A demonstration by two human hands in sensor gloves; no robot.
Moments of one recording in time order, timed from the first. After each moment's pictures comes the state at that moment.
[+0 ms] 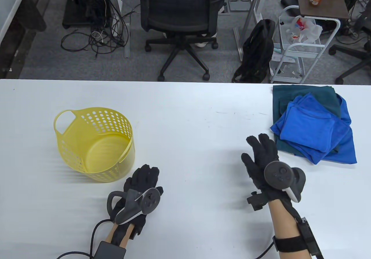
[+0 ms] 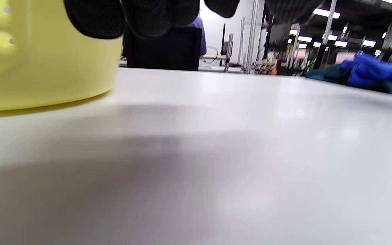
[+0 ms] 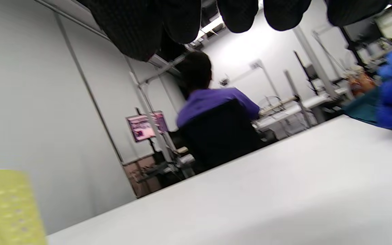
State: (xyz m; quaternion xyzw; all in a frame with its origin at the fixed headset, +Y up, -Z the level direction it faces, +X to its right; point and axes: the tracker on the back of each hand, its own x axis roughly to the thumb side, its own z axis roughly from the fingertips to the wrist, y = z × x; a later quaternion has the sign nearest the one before) left_hand -0.149 -0.743 -0.170 0.00 -0.11 0.05 0.99; right_hand 0.209 -0.693 -0.217 0.13 -0.15 0.94 0.28
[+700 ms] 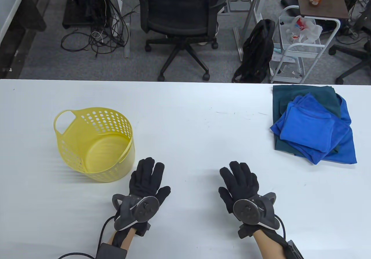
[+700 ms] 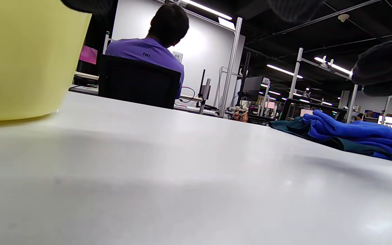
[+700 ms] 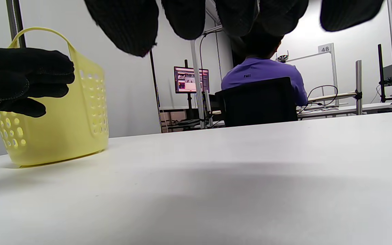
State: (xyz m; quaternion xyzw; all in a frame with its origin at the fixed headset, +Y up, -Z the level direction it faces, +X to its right) left_hand -0.144 -0.743 -0.162 0.08 -0.16 0.11 0.98; right_hand 0.164 -0.736 -0.169 0.22 -0.08 0.96 0.14
